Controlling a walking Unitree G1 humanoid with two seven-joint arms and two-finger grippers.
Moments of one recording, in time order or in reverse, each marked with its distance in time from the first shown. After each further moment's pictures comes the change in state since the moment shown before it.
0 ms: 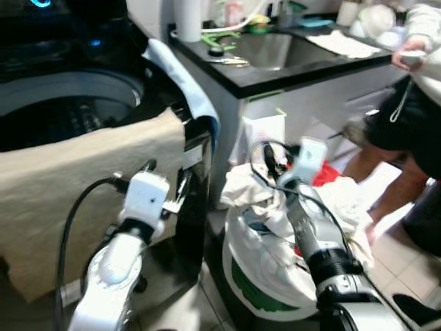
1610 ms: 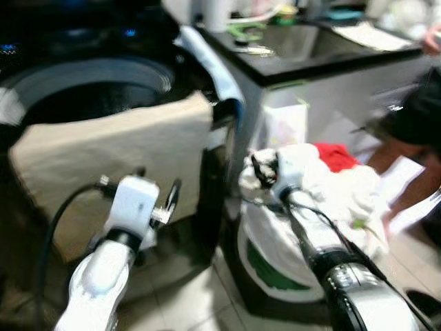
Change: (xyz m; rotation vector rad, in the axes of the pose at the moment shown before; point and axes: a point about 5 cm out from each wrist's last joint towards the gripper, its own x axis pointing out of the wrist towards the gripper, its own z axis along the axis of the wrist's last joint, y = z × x) left arm -0.008 0.004 0.010 0.003 0.040 0.012; right arm -0.002 -0.002 -0.005 -0.384 -0.070 0.220
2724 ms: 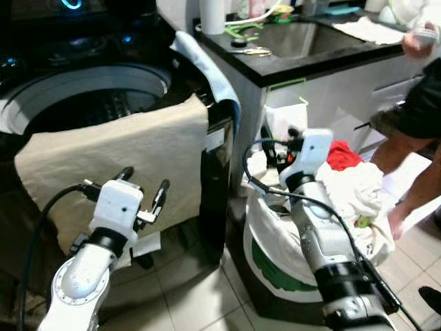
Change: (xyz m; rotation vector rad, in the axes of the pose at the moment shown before) left arm -0.015 0.023 -0.013 0.038 0.020 -0.009; right arm 0.003 0.015 0.048 0.173 -0.141 -0.093
